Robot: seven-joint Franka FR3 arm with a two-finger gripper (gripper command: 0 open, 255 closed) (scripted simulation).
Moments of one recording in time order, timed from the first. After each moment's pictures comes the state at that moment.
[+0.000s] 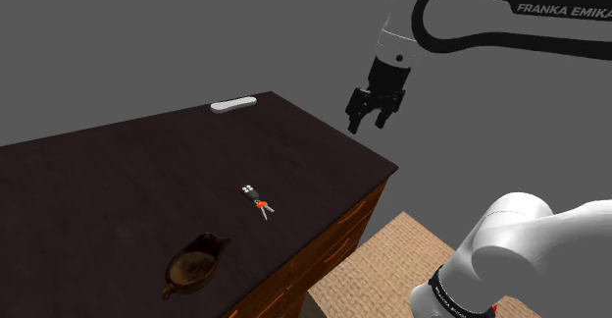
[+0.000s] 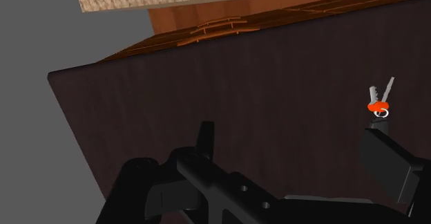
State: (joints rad) arm 0.06 -0.71 0.09 -2.39 0.08 1.73 0.25
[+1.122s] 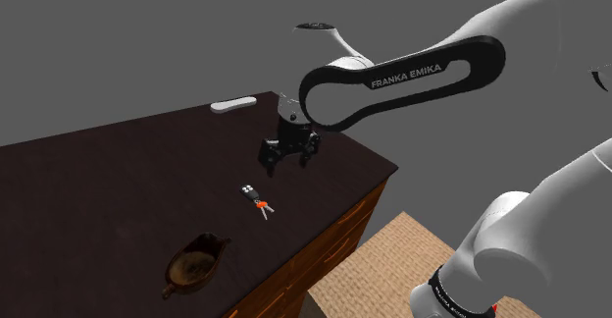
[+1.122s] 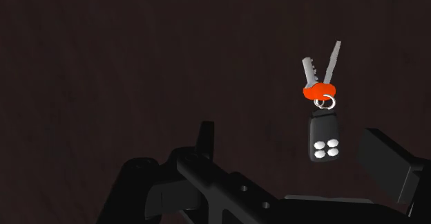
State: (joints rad) arm 0.10 -0.22 0.37 -2.32 0.08 2.15 0.55
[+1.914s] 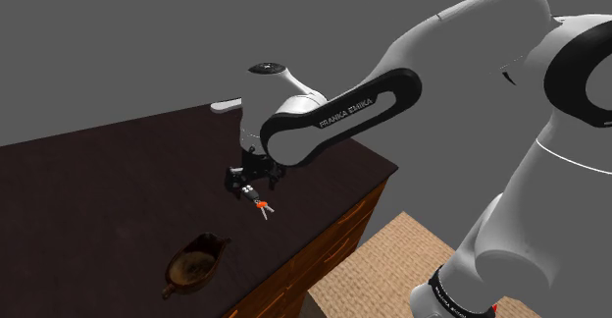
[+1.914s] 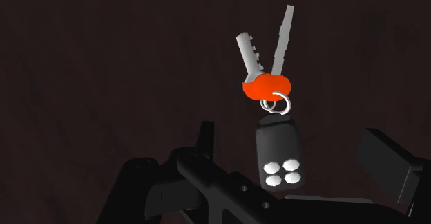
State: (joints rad) arm 0.13 0.09 0.43 -2.20 -0.08 2.32 0.75
